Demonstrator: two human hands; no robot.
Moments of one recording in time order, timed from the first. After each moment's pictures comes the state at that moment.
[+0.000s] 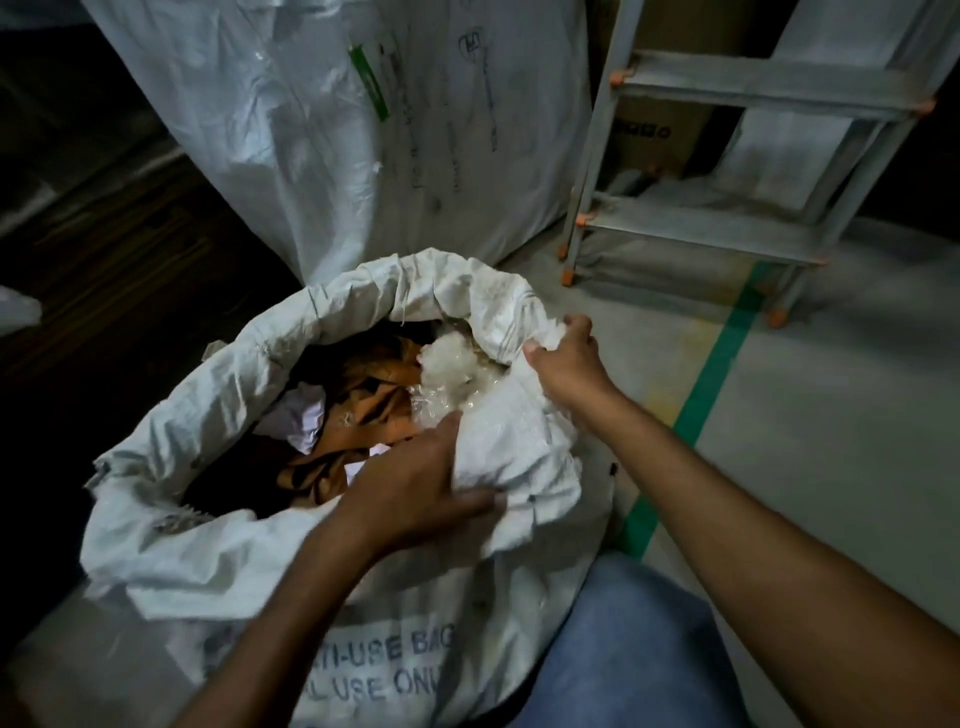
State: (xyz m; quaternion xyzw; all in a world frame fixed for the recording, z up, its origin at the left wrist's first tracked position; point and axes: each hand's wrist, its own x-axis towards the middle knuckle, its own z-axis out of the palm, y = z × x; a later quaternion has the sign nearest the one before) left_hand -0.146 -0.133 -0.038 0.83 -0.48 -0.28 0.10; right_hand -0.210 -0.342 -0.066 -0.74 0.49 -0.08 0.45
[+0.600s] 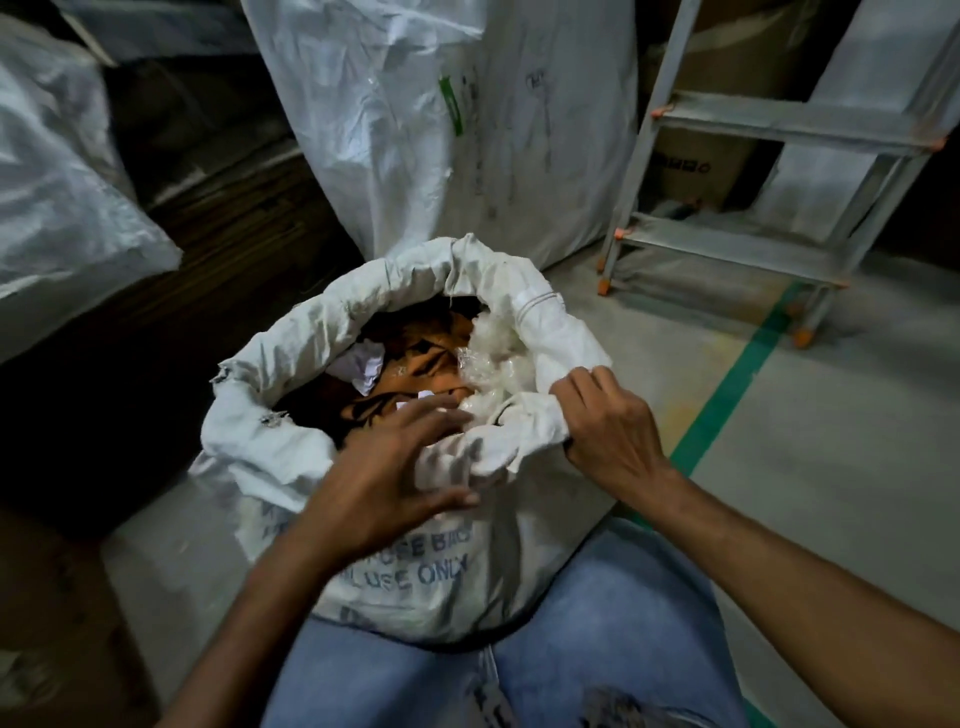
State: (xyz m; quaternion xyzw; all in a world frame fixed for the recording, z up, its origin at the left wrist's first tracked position) left_hand -0.204 -0.018 -0.022 0.83 -0.50 -0.13 0.22; right_hand -0.325 -0.265 -0.079 -0.97 0.12 -0.18 -0.09
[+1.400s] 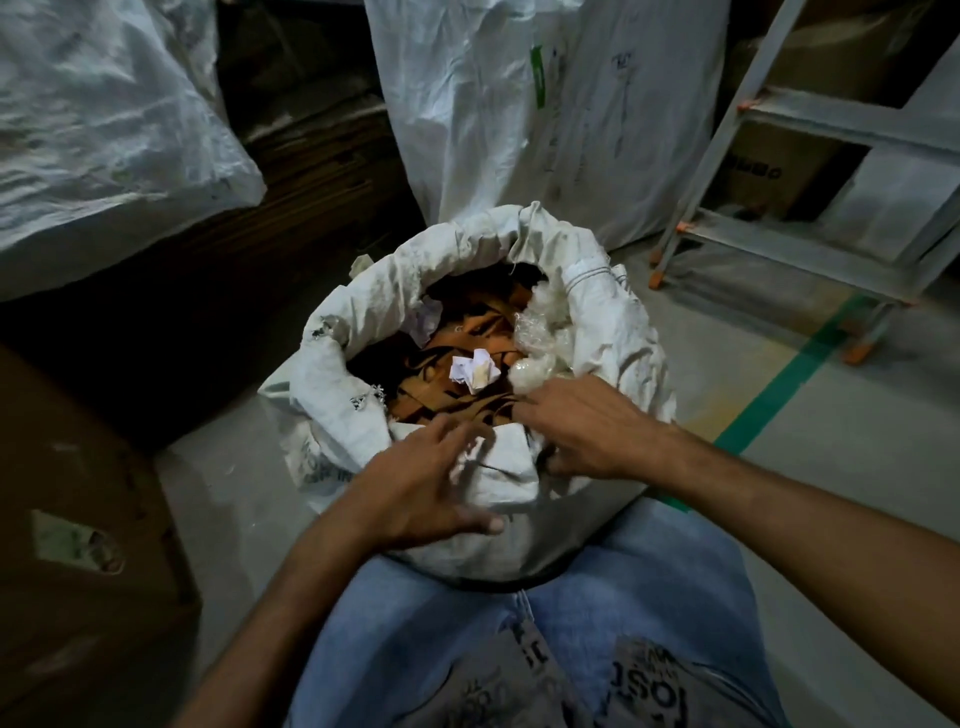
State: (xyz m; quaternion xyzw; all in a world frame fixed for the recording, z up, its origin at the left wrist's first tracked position) left_hand -0.230 0.043 -0.060 0.86 -0.46 -0.14 0.16; right_hand -0.302 -0.189 -0.037 -0.99 -0.14 0.05 -0.04
